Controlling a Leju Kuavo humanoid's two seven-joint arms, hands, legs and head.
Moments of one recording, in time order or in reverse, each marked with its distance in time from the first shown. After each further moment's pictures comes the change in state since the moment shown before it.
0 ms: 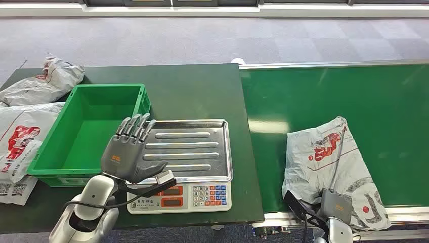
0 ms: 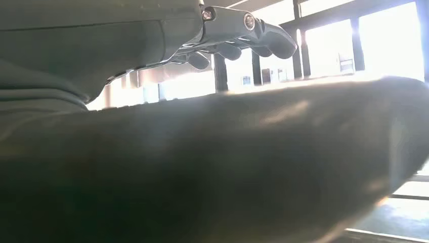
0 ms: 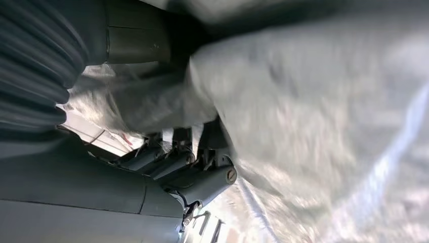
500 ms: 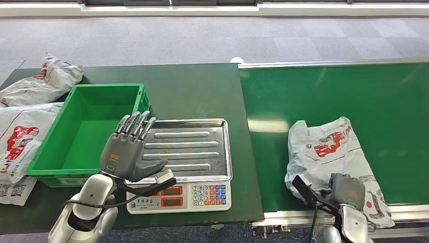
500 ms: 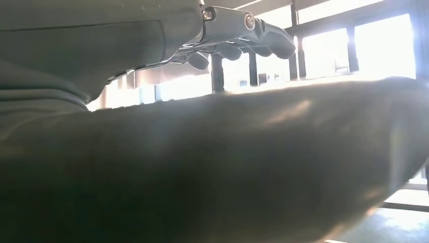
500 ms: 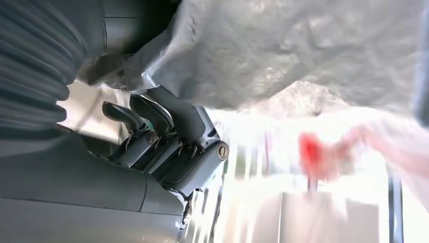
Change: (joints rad) left arm -0.009 0.000 0.000 -0.011 0.016 0.016 -0.013; right arm -0.018 -0.055 0.034 -0.266 -0.075 0.023 -0.044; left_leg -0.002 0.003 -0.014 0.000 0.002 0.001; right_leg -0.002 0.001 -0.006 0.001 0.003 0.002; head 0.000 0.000
